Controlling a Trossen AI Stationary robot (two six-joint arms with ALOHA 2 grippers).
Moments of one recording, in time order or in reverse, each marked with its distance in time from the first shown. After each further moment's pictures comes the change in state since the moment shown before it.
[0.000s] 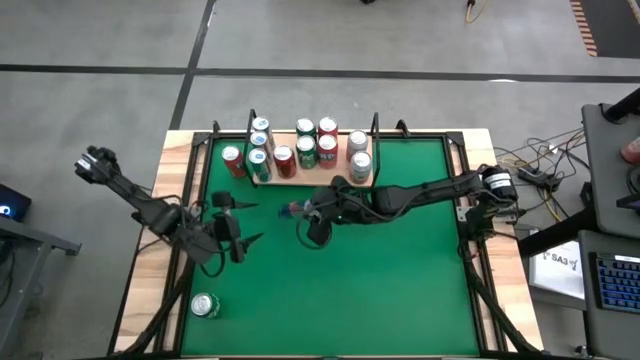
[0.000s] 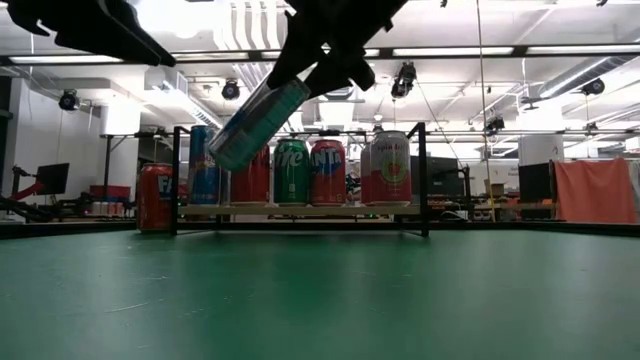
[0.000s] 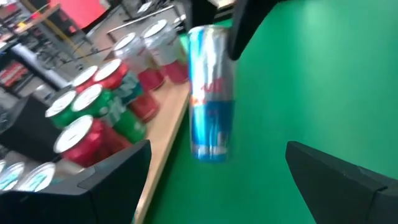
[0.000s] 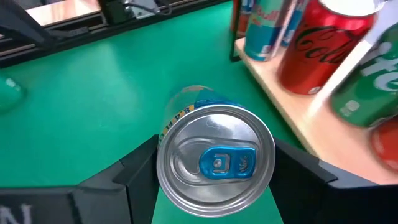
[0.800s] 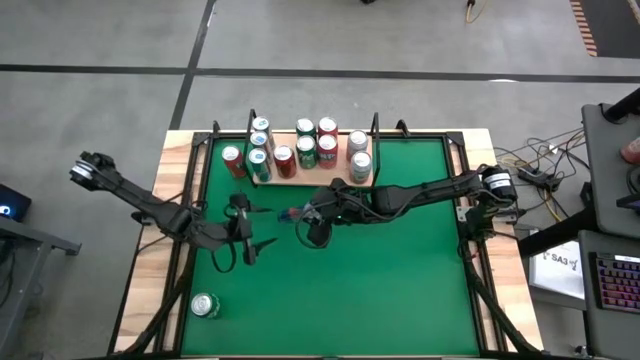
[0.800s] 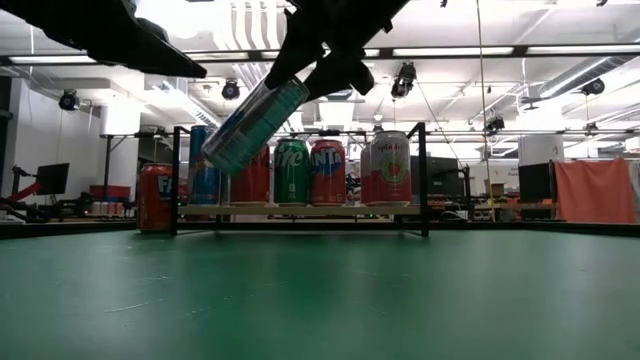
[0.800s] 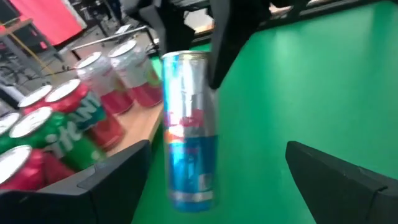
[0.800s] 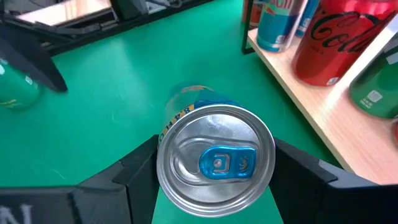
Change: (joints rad) left arm 0.138 0.047 -0.141 0.452 0.207 0.189; right arm -0.001 0.002 0.000 -0.005 -0.062 0.035
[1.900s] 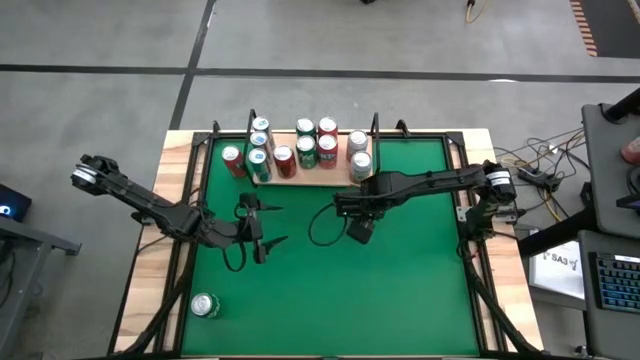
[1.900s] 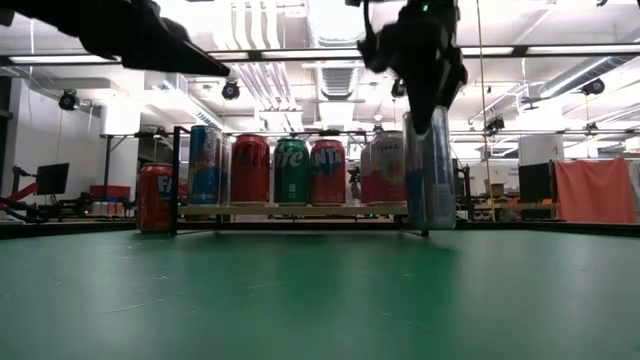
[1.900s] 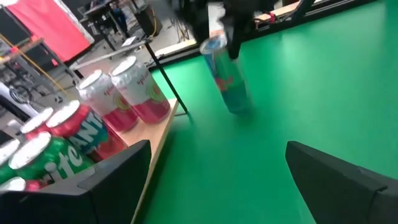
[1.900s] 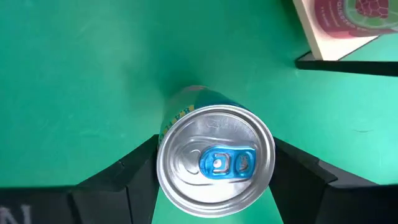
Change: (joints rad) left arm 0.069 0.120 0.010 0.175 0.038 0.131; right arm -0.052 -0.001 0.152 -0.962 -0.152 0.183
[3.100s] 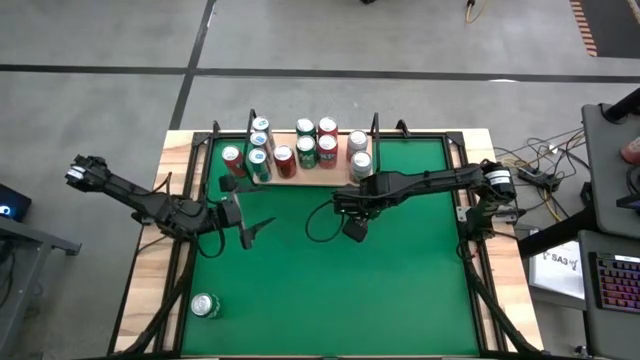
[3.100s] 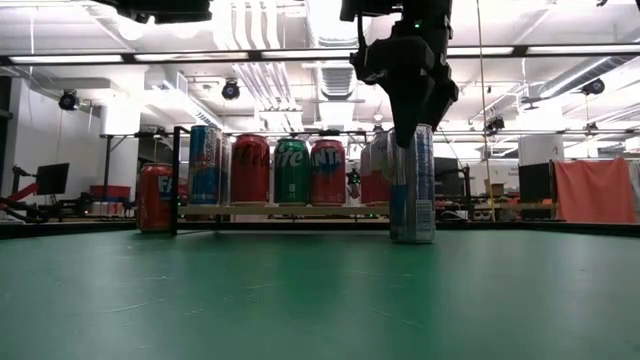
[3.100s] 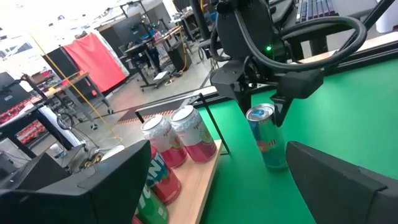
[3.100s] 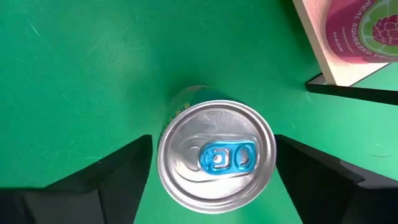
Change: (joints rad) left arm 0.000 -0.235 0.061 -0.066 -0.085 0.155; right arm -0.026 0.002 -0.070 0.136 0.005 -0.025
